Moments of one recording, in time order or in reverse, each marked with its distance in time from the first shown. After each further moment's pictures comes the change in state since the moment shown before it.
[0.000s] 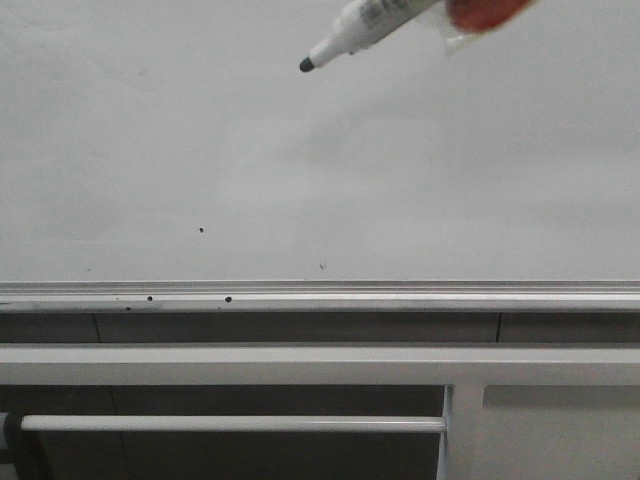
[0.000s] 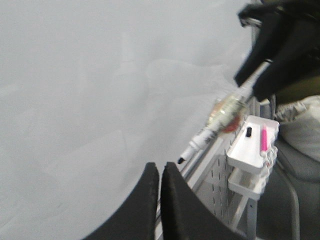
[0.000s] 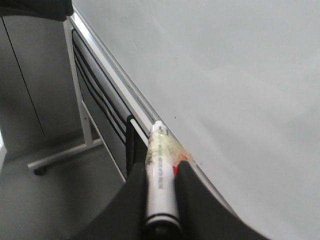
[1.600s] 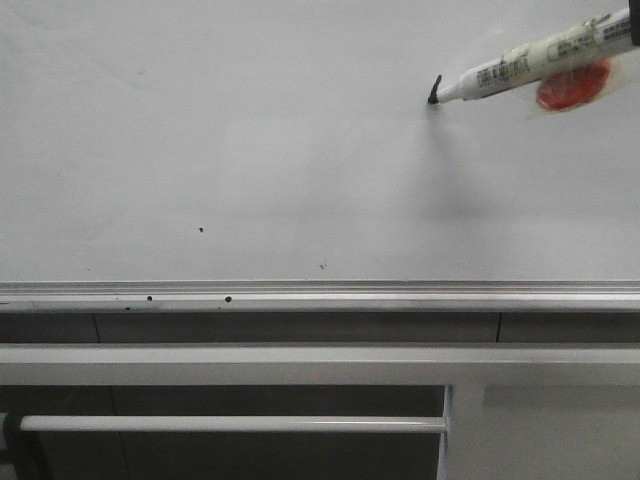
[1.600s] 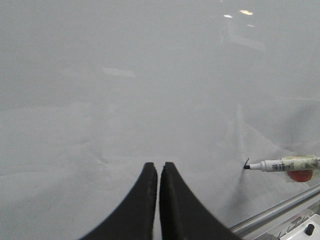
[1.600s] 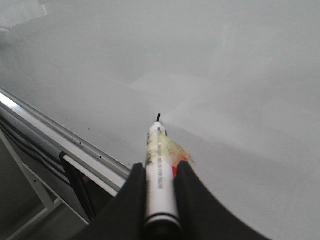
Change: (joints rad) left arm 0.157 -0.022 0.230 -0.306 -0.403 -0.036; right arm -0.360 -0.065 0.256 0.051 -0.314 0.116
